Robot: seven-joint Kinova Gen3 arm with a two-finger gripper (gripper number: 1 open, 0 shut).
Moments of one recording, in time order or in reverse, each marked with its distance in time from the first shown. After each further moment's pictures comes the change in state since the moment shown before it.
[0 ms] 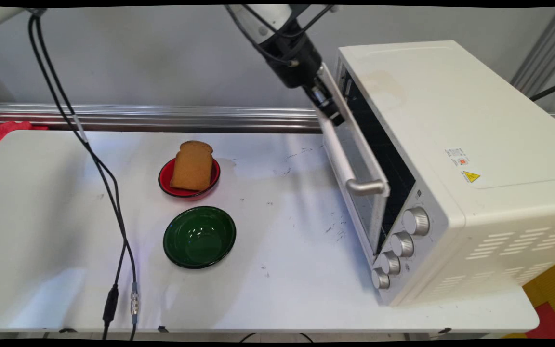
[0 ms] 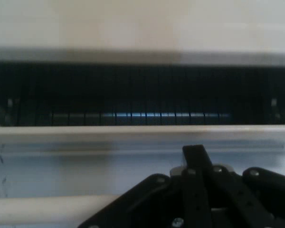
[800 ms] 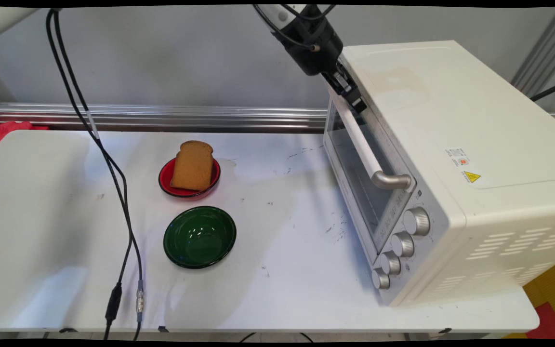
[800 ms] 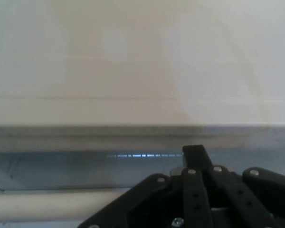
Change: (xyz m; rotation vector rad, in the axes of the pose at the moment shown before) arm 0.034 0.001 0.006 0.001 0.064 0.000
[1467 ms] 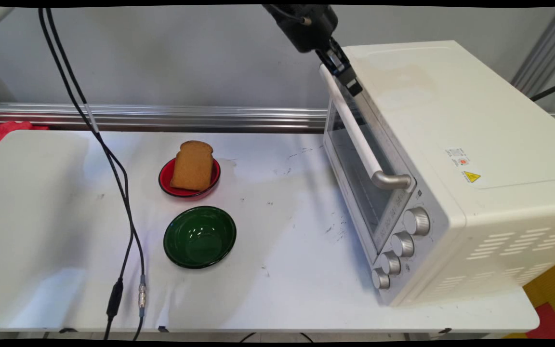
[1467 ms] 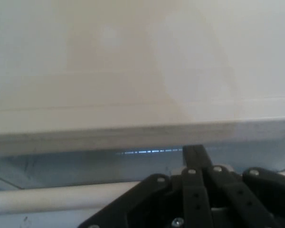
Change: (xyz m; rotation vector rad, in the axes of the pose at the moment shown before) arm 0.014 0.002 -0.035 0.007 -0.013 0.054
